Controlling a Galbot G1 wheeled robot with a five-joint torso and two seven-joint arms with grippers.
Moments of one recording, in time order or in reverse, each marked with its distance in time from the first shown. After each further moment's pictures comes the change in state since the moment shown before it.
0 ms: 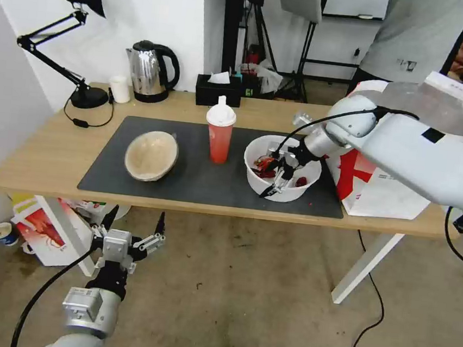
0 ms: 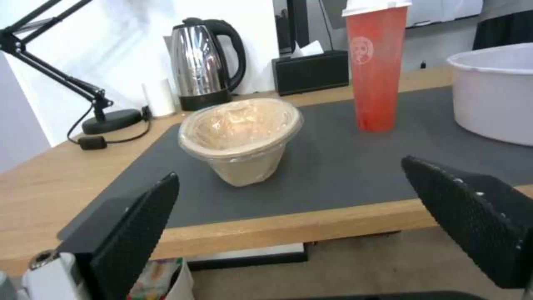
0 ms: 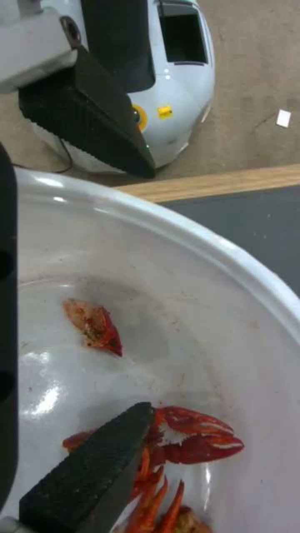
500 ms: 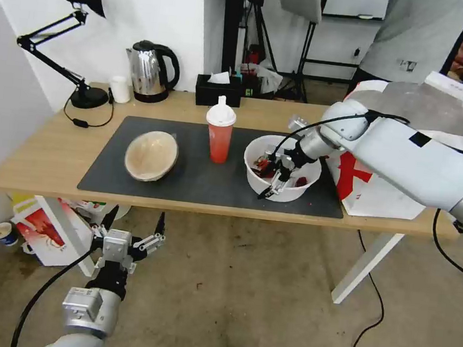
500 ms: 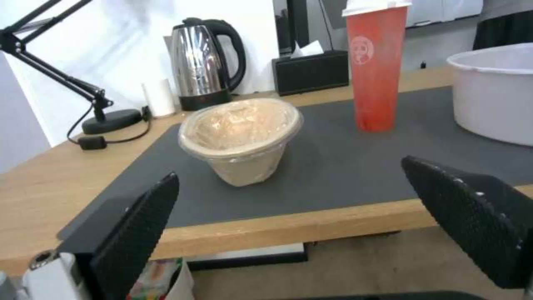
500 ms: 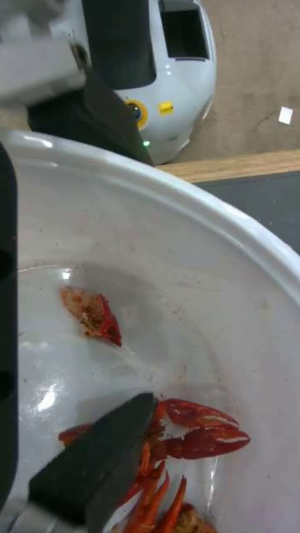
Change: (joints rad) left arm 0.000 0.000 0.000 0.000 0.000 0.000 0.000; right arm -0.030 0.021 0.044 -0.038 -0.049 0.008 -0.032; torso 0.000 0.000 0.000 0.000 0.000
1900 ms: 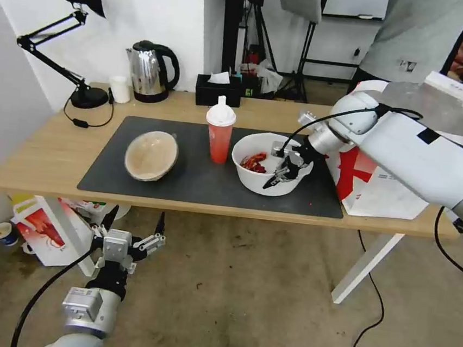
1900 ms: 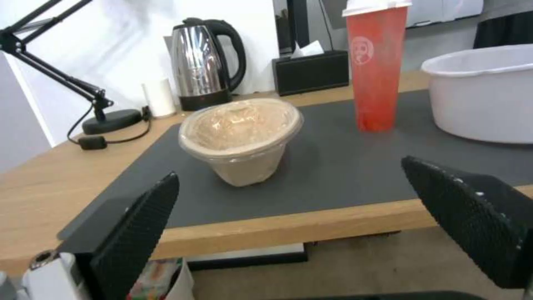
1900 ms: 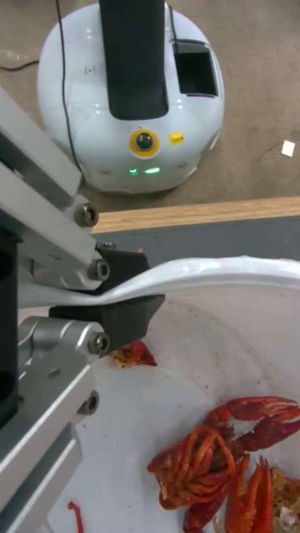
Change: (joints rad) left arm 0.000 0.000 0.000 0.000 0.000 0.000 0.000; right arm -0.015 -0.013 0.075 -0.026 -0.086 0.010 -0.167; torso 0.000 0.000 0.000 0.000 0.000
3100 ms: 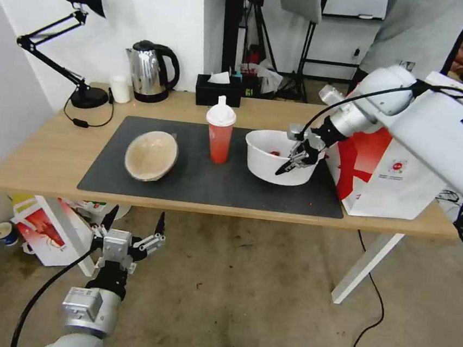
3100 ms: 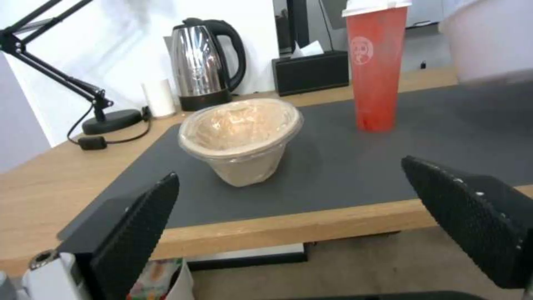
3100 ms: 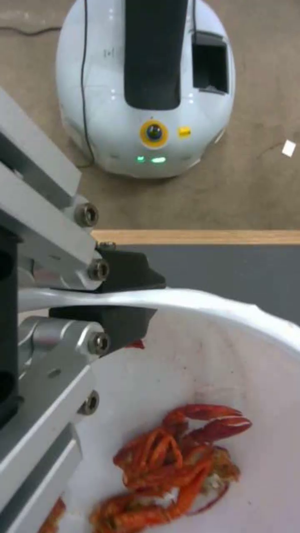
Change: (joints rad) left arm 0.000 0.000 0.000 0.000 0.000 0.000 0.000; right arm 0.088 -0.078 0.086 0.106 -0.047 0.037 -0.105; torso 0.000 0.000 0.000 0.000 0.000
